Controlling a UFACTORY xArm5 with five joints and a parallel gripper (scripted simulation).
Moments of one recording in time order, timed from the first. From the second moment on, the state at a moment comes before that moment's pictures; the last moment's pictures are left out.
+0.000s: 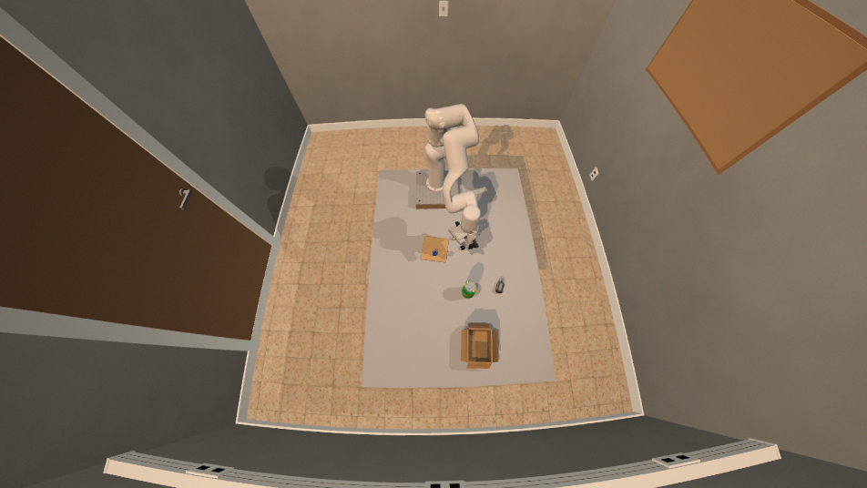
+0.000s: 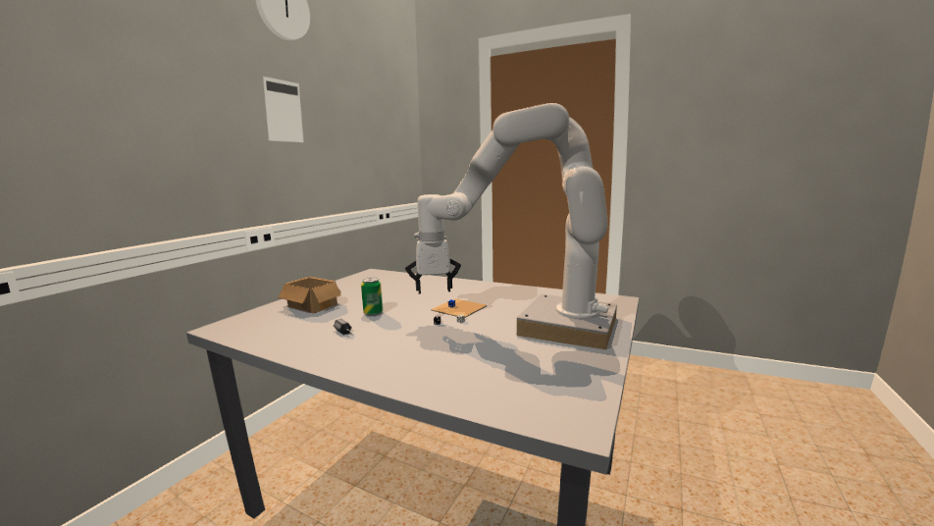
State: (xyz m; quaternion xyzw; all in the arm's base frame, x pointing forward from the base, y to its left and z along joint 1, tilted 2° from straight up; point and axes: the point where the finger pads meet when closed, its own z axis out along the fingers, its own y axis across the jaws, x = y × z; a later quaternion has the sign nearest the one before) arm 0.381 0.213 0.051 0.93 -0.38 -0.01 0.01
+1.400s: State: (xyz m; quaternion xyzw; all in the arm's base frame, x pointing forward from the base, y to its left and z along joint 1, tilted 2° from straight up) arm 0.375 0.210 0.035 0.98 0.18 -0.02 0.01
